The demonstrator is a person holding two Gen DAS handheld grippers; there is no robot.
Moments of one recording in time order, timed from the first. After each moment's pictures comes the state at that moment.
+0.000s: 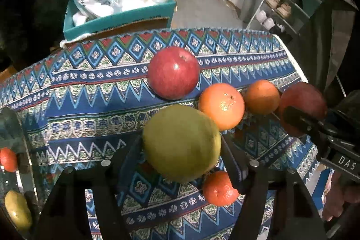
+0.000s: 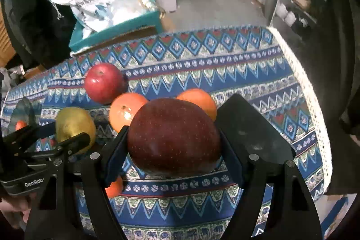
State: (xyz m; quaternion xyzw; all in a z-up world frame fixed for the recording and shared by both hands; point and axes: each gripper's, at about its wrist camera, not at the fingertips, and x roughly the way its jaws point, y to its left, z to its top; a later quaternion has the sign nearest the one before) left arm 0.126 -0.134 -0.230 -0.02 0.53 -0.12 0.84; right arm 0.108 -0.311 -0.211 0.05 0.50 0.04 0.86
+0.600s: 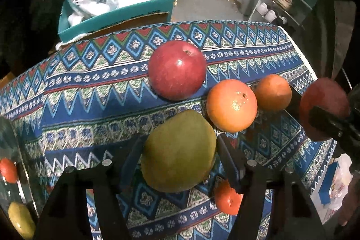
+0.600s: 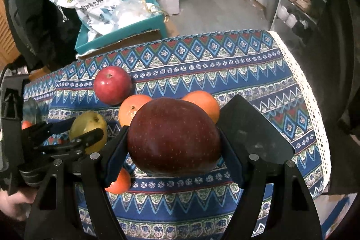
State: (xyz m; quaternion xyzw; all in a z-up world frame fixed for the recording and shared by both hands) left arm 0.144 -0.147 -0.256 0.01 0.54 -0.13 0.83; right arm 0.102 -0.310 -0.204 0.06 0.50 0.05 0.86
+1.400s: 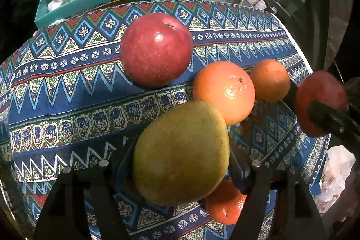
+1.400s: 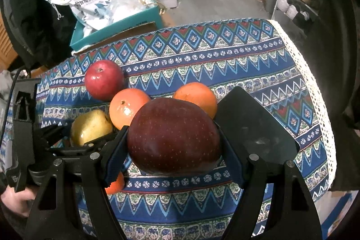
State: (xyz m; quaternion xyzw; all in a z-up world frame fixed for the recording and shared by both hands) left arm 0.151 -0.160 -0.287 -0.01 0.57 -0.17 0.80; right arm 0.107 -0.317 -0.221 0.06 0.52 0.05 0.85
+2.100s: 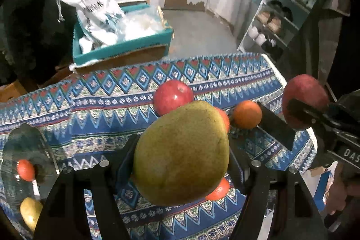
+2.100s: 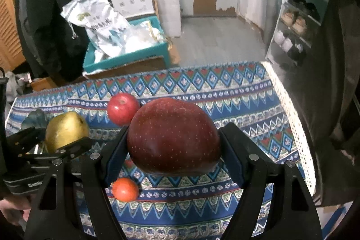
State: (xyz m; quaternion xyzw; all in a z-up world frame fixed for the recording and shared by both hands) left arm 0.111 -0.118 -0.175 -0.02 0.48 -0.13 0.87; right arm 0.092 -0.301 -0.150 0.03 0.44 0.05 0.90
